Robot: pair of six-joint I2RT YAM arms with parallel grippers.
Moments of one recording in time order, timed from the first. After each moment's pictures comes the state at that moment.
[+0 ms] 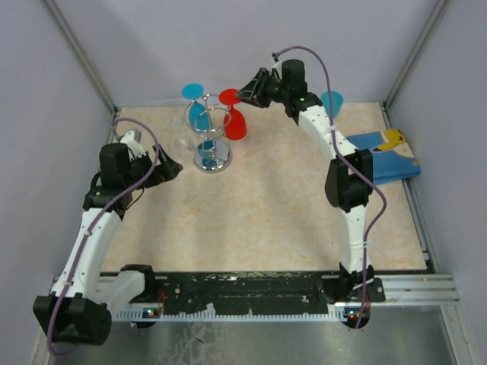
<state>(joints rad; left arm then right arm) -0.07 0.98 0.90 -0.45 0.24 -0.41 0.37 2.19 2.09 -0.16 -0.60 0.86</state>
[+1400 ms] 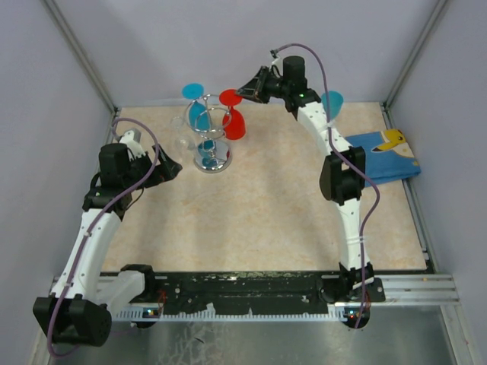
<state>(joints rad) -0.07 0.97 0.90 -0.45 0.23 -0.40 0.34 2.35 2.31 -0.20 -0.72 0.86</state>
